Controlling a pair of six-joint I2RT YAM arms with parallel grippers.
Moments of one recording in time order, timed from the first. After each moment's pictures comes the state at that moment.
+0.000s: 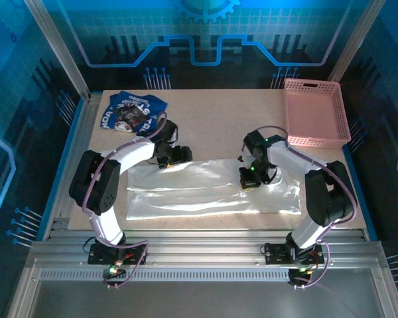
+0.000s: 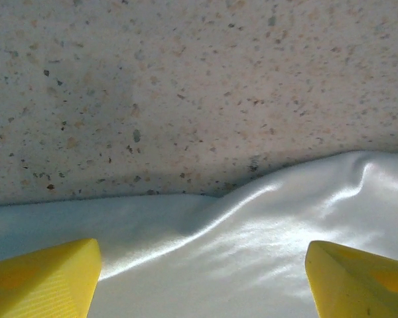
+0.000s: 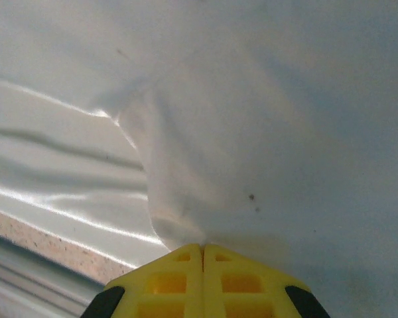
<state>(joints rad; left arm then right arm) -0.36 1.80 1.17 -0.55 0.22 -0.59 0.39 1.64 1.06 -1.02 -0.30 0.19</state>
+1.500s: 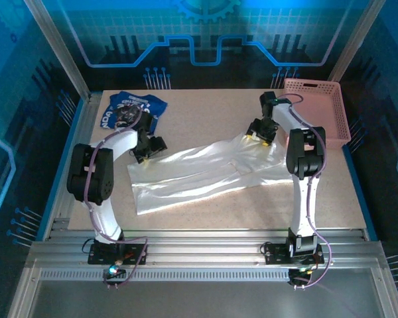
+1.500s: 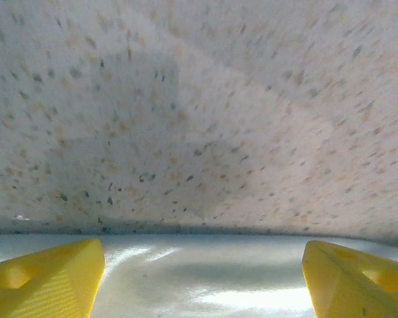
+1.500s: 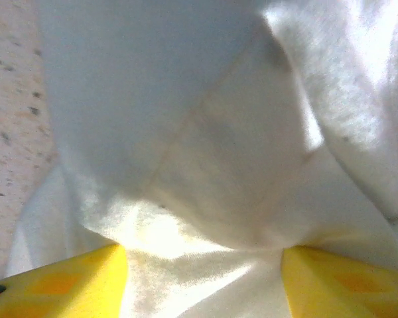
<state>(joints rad) -0.13 1.87 1.27 -0.64 0.07 -0.67 0.09 2.29 1.88 -0.98 -0.14 0.57</state>
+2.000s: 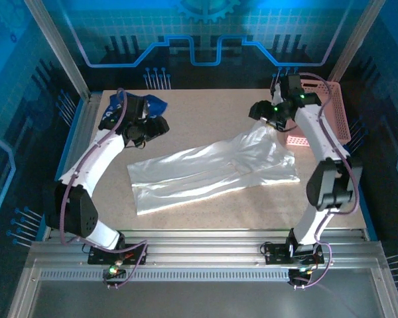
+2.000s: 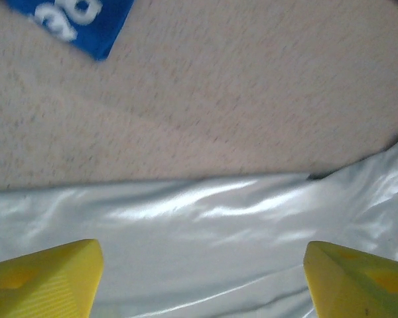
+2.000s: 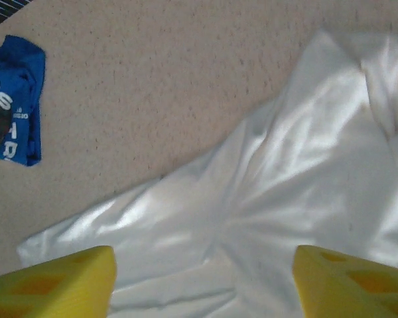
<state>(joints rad) -0.19 1.52 1.30 -0.74 0.12 -0.66 0.08 1.74 1.63 -0.94 -0.33 0.44</state>
